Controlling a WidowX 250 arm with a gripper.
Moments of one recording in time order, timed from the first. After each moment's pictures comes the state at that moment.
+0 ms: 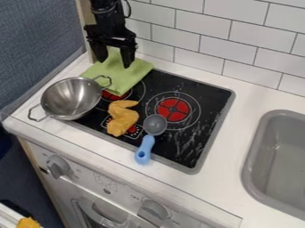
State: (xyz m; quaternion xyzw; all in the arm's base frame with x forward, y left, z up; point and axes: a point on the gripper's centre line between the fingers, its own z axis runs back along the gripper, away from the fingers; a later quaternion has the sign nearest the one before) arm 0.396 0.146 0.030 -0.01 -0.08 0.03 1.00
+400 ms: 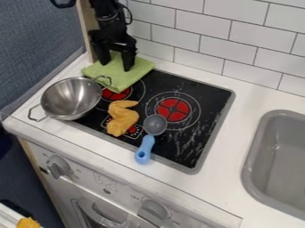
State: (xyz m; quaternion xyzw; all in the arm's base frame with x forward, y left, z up) arm 0.413 0.144 0.013 -0.01 -0.08 0.00 1.00
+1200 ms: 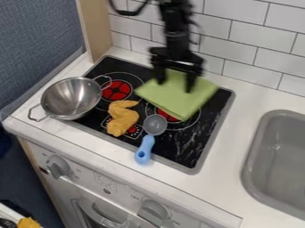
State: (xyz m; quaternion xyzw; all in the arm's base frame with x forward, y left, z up) arm 0.403 -0.020 0.016 -0.03 -0.03 -0.02 1.00
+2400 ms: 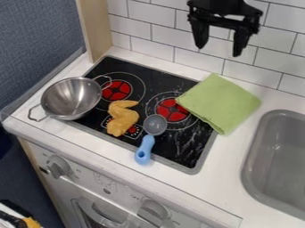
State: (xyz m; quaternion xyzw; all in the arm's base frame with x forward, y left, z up) arm 0.396 -0.057 0.121 -0.04 -0.10 -0.04 0.99
